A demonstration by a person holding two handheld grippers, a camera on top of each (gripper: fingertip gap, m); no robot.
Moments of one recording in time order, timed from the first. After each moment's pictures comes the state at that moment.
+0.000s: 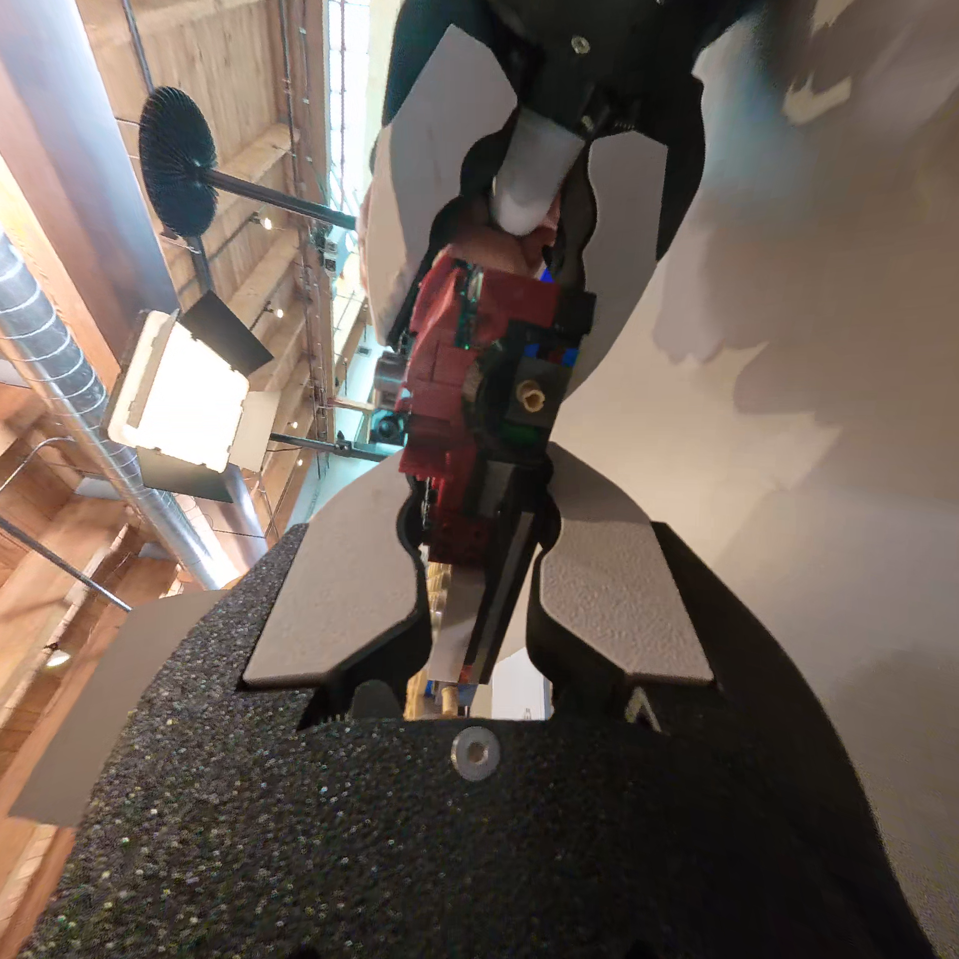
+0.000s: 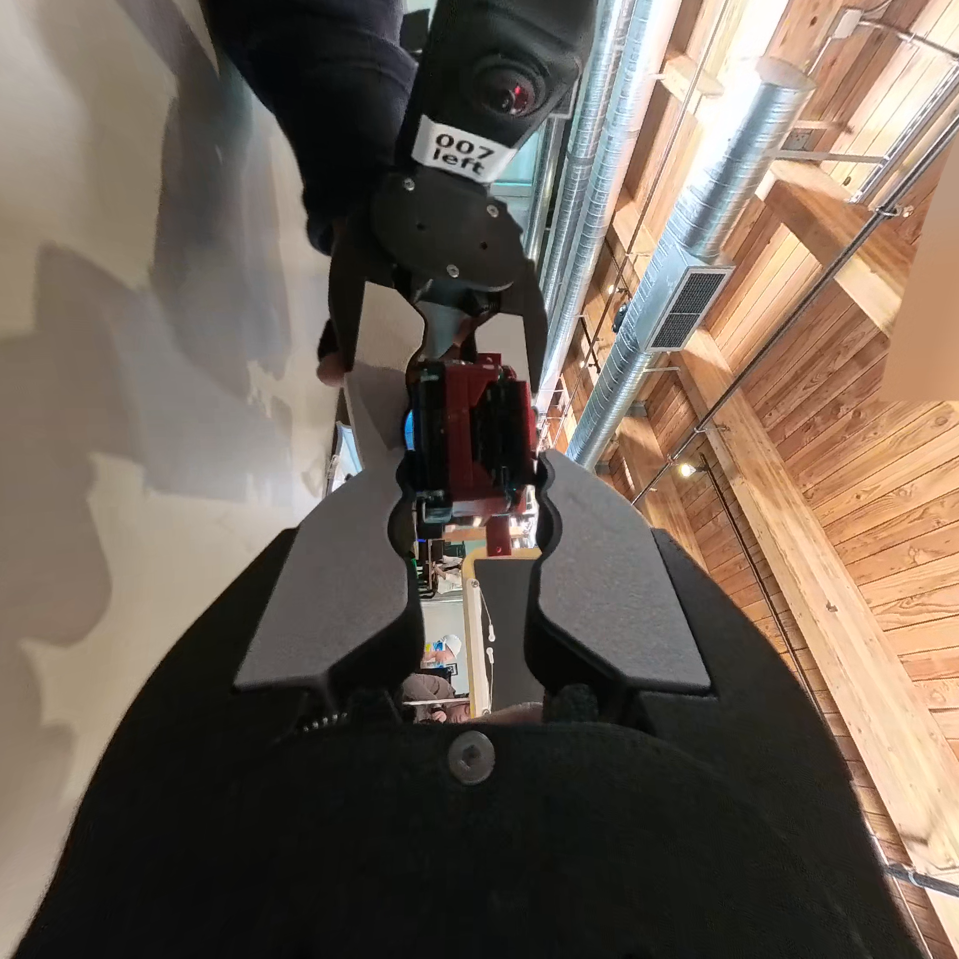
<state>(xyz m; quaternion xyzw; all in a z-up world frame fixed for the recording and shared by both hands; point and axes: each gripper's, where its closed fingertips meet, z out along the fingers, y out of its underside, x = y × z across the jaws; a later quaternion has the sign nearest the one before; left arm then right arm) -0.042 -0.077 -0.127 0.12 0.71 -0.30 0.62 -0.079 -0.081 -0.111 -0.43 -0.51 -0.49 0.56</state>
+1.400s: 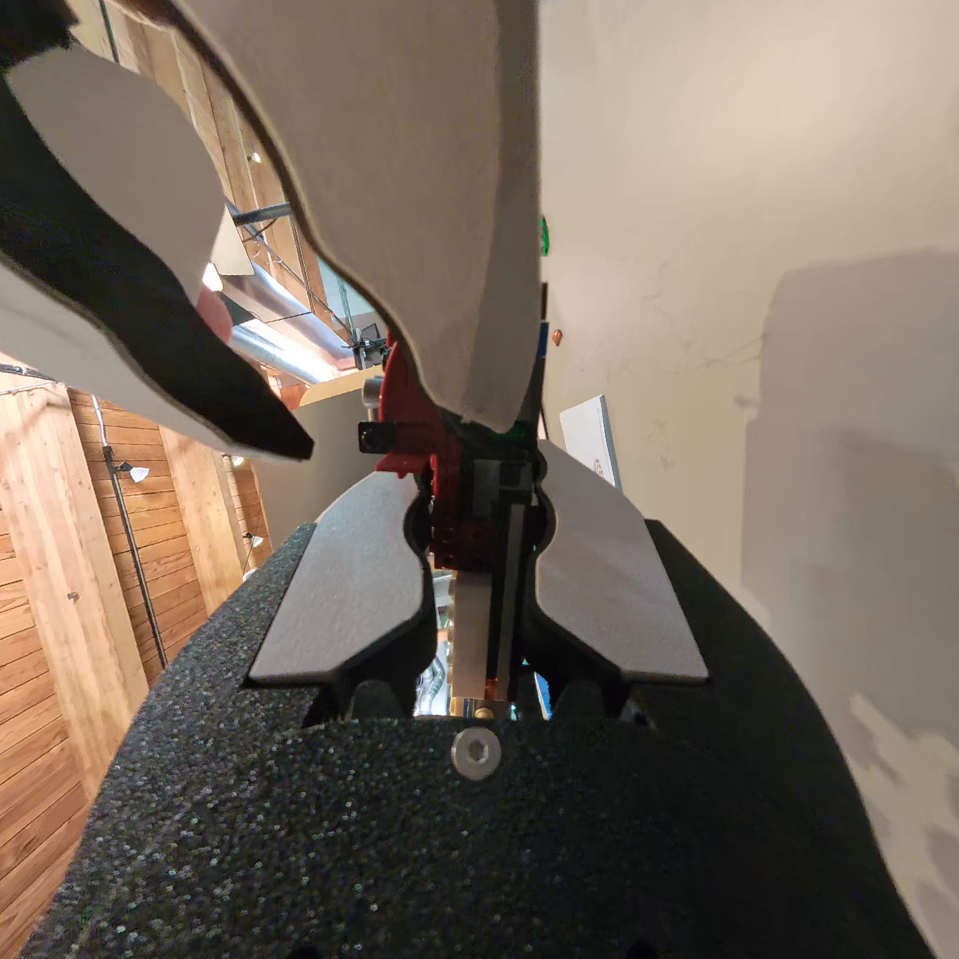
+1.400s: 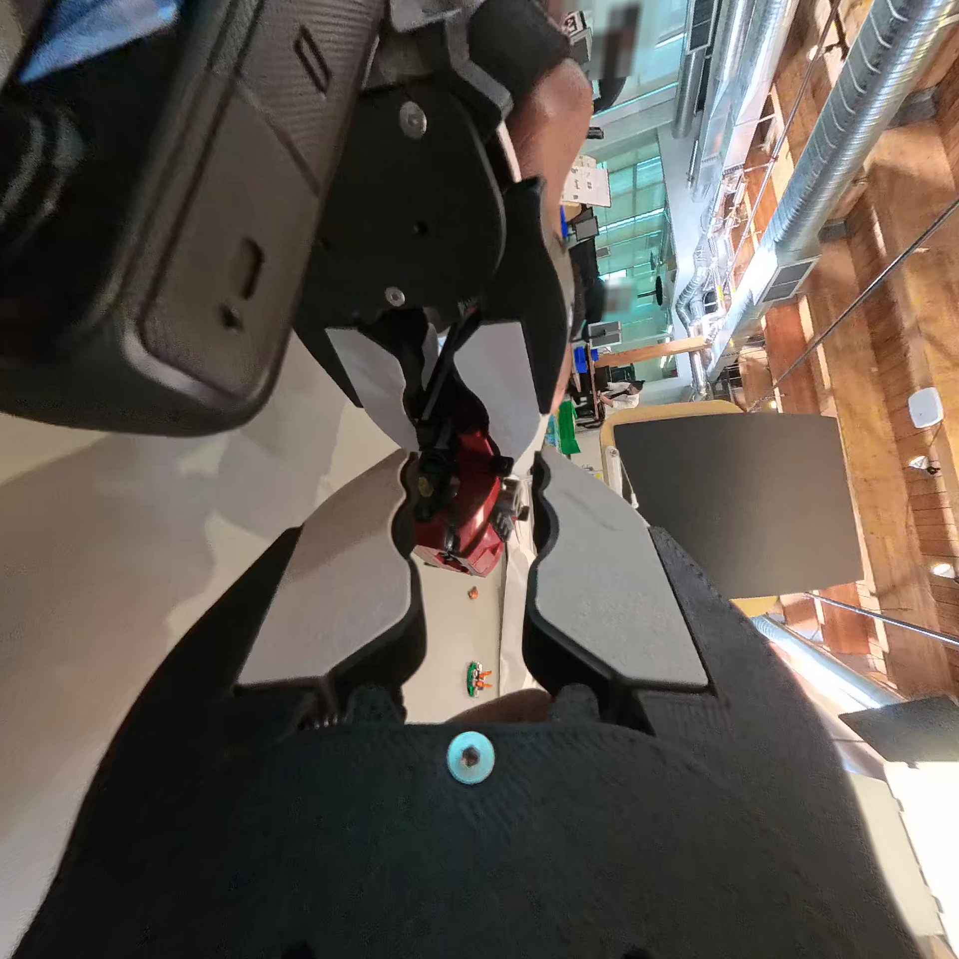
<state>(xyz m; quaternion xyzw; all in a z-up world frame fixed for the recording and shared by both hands) -0.021 -0.027 -0.132 0.04 0.75 0.08 0.66 -0.075 -0.056 -0.113 -0.67 -0.39 -0.43 0.46</state>
